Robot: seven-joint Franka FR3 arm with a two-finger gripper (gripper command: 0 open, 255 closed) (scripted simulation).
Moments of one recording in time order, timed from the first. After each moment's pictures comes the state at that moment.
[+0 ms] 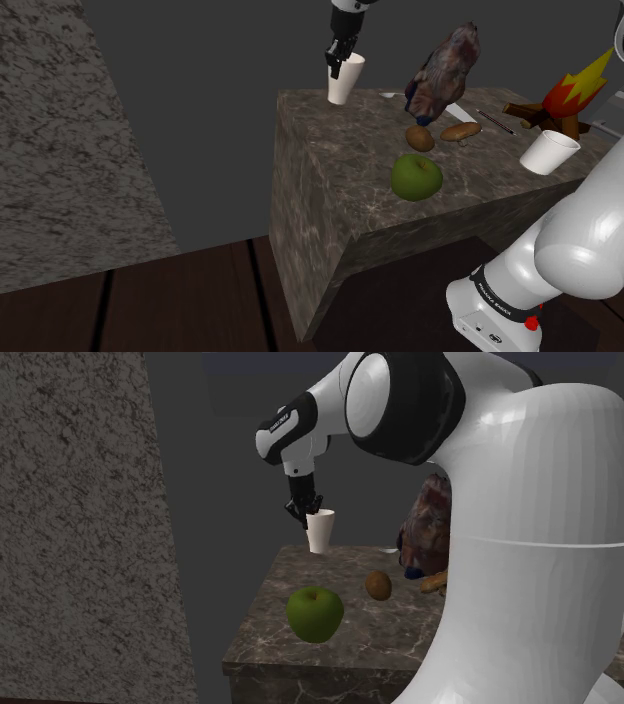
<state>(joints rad) 0.04 0.14 0.11 -1.63 -0.20 1.86 -0.16</state>
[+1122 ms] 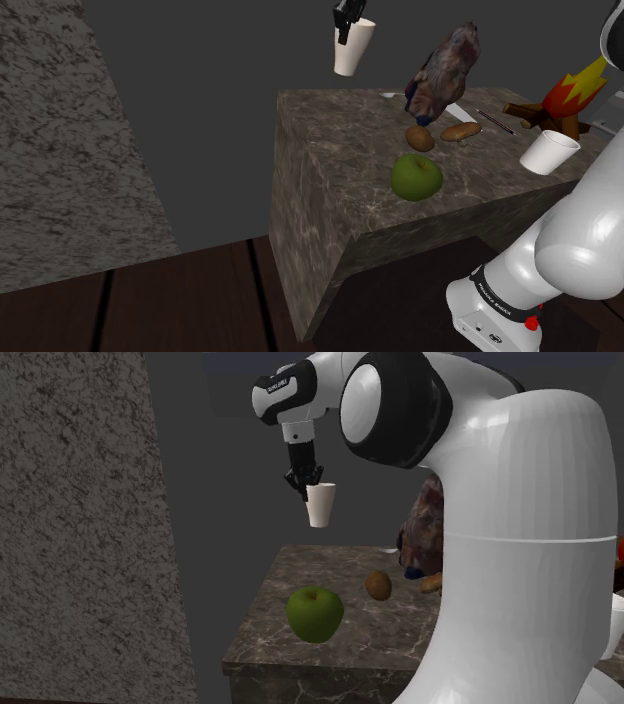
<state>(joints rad) 0.05 0.18 0.12 -1.35 -0.19 1.62 -0.19</state>
